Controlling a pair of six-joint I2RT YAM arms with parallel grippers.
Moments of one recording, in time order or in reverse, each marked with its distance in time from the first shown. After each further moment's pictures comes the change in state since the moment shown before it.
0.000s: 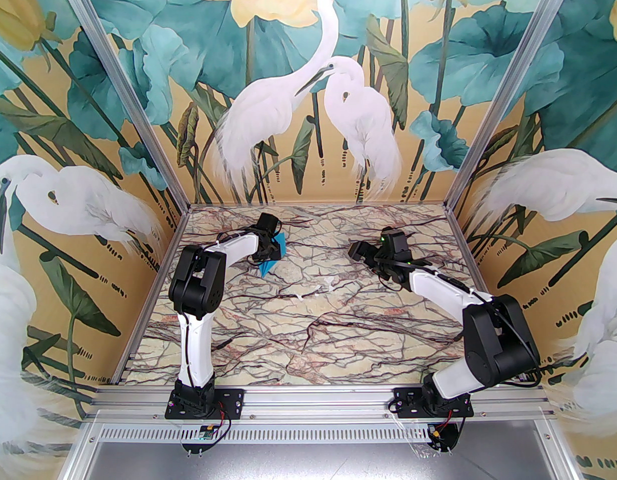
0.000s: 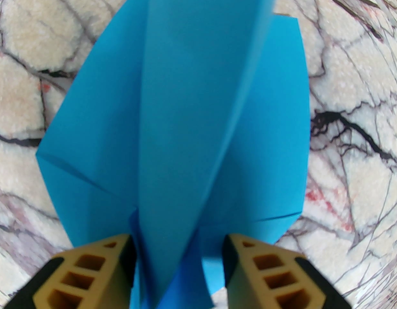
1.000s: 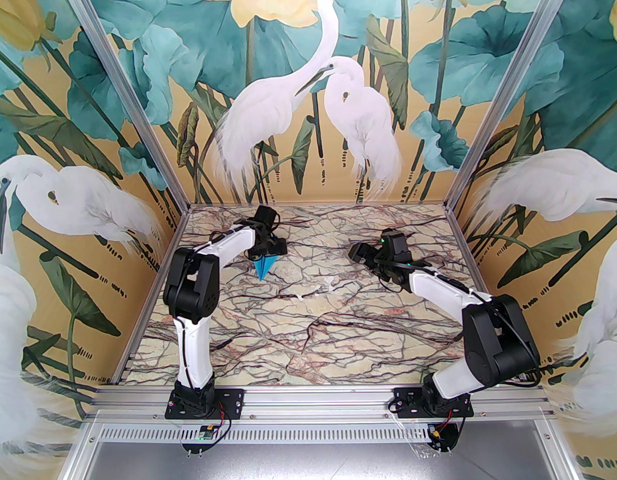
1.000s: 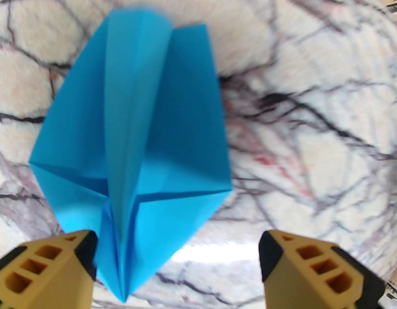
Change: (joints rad) left arm 0.014 -0.093 0.068 -0.143 0.100 -0.021; right arm 0.000 0.000 -0.015 0.008 0.000 0.000
